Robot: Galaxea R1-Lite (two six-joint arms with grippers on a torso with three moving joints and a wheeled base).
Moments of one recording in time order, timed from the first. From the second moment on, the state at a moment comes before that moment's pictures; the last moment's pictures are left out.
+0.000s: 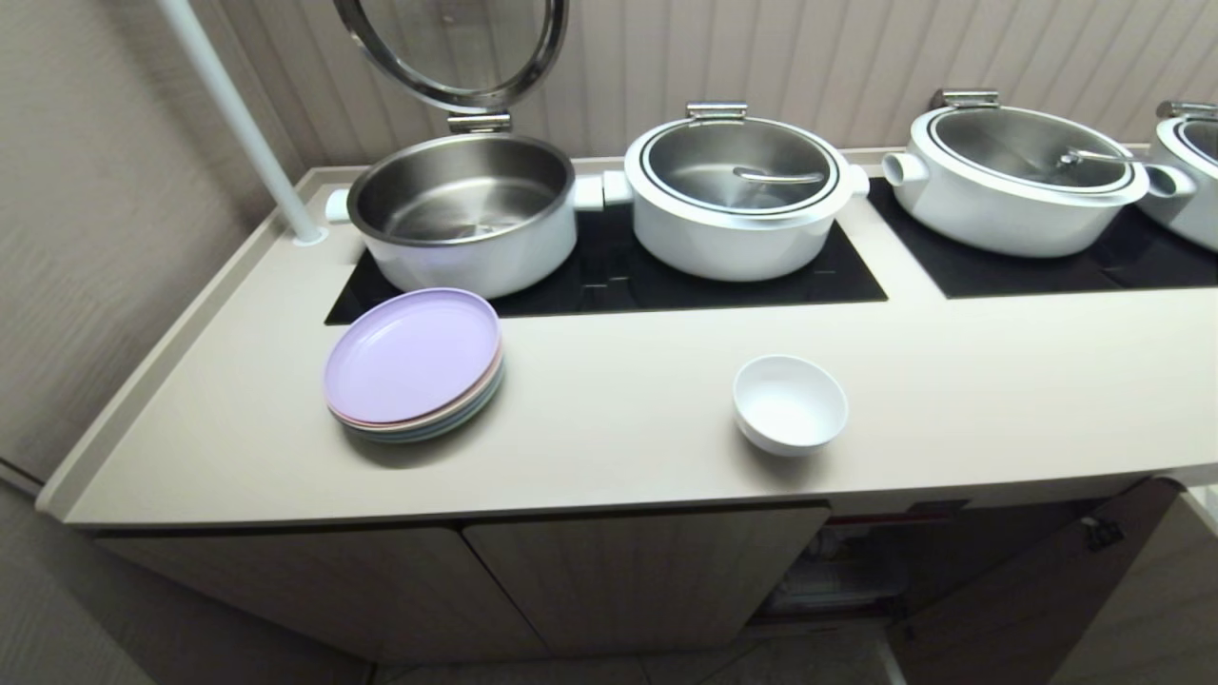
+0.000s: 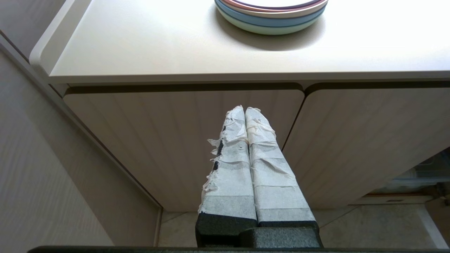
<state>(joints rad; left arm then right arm) 0.00 0.00 0.00 0.00 0.01 -0.03 0.00 0.00 -0.17 0.00 0.11 -0.16</state>
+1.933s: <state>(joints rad) 0.00 0.00 0.00 0.00 0.01 -0.03 0.20 1.64 -0.99 -0.70 0.44 -0.25</state>
